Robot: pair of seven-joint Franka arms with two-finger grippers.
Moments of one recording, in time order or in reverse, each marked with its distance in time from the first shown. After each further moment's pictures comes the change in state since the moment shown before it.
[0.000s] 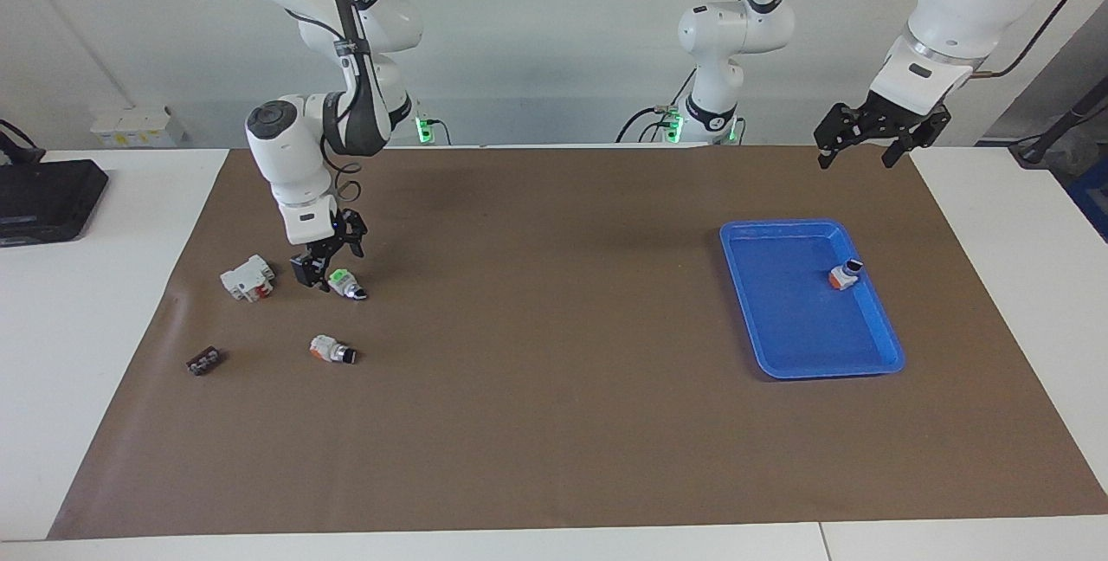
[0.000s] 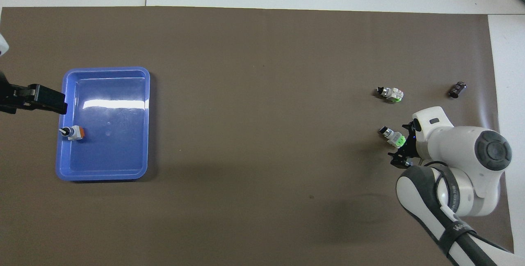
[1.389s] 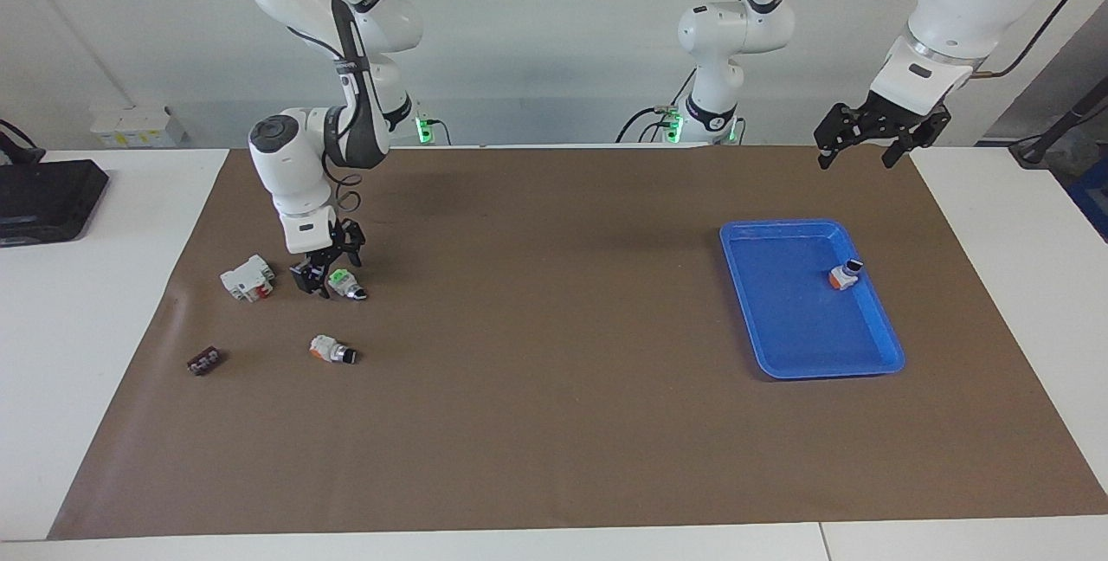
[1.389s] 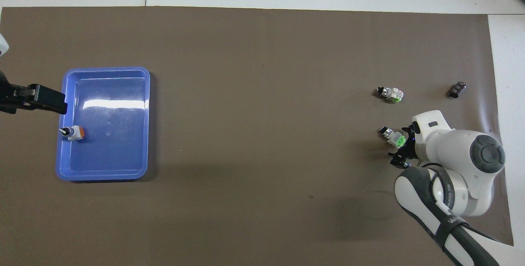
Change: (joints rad) left arm 0.000 0.000 0.000 0.000 0.000 0.000 0.000; right arm -0.016 0.042 -0.006 -0.028 0.002 0.080 0.000
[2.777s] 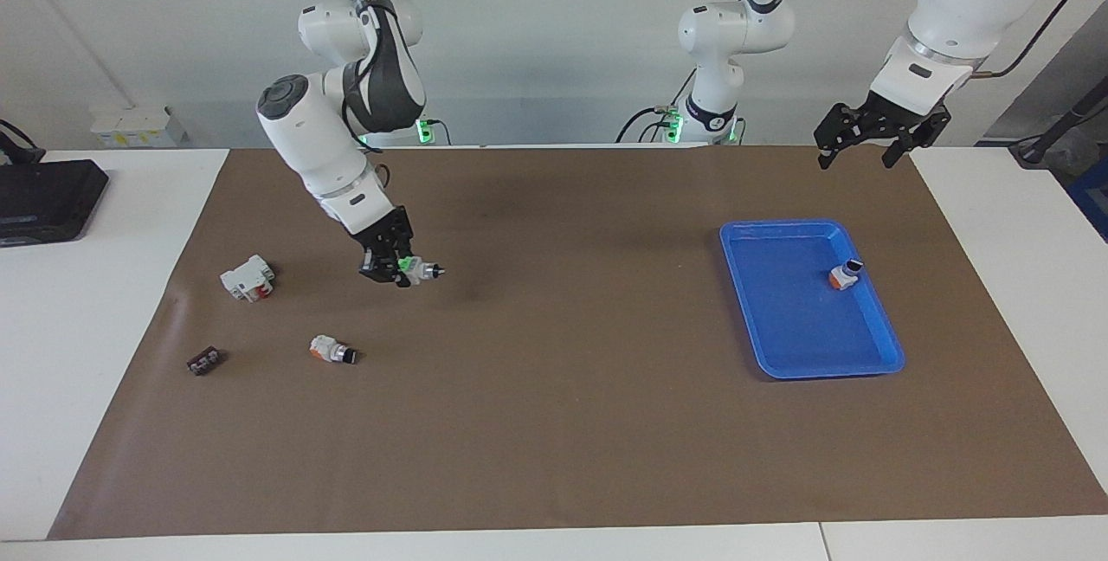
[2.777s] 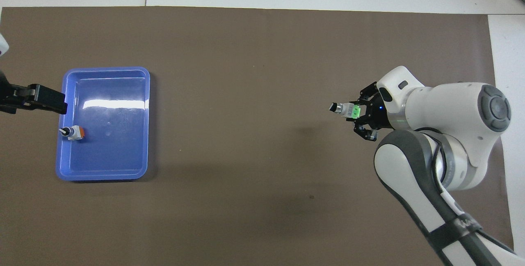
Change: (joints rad) left arm 0.000 0.000 0.000 0.000 0.000 -0.001 0.000; right arm 0.181 -0.019 0.090 0.397 0.382 -0.332 -0.317
